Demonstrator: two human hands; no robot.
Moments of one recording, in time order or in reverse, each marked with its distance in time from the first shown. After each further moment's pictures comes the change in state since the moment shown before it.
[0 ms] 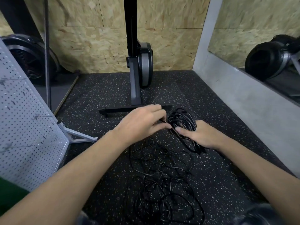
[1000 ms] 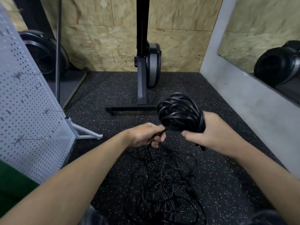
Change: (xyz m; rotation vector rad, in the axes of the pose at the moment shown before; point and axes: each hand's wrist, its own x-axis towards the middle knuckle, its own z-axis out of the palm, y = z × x) left_hand -0.031 -0.025 0.042 -1.267 -0.540 -0.847; right_hand -0.054 -0.063 -0.013 0.024 0.119 -0.392
